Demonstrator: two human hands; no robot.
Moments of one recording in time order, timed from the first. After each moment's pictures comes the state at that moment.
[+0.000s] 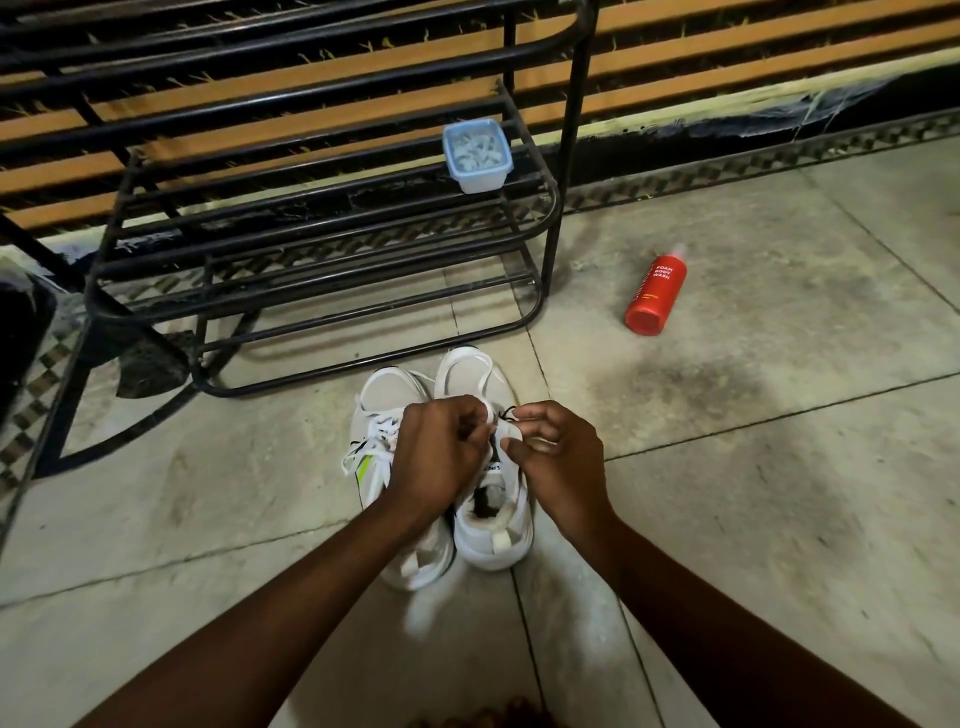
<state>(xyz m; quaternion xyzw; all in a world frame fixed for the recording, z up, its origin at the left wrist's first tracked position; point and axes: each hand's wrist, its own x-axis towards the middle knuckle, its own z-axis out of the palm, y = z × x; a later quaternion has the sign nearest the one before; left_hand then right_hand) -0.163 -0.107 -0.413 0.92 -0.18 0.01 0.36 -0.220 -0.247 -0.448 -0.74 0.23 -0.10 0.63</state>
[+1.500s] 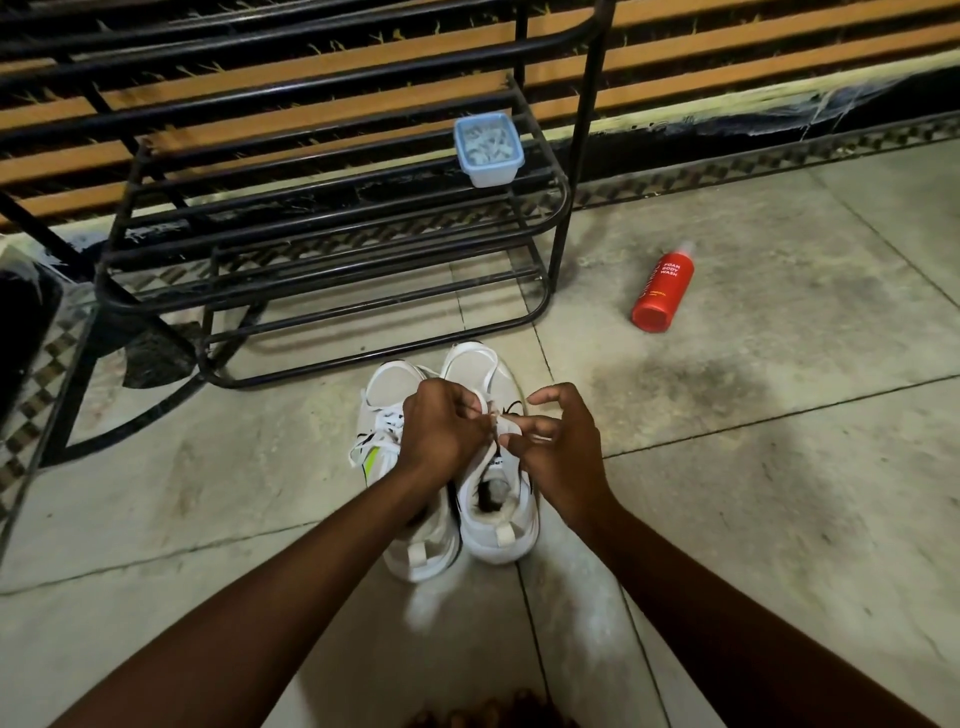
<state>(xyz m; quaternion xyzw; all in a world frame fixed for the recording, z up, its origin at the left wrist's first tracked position) -0.143 -0.108 -0.422 0.91 -0.01 -0.09 0.41 -0.215 -0.243 -0.453 -0.71 0.21 -0.07 0.67</state>
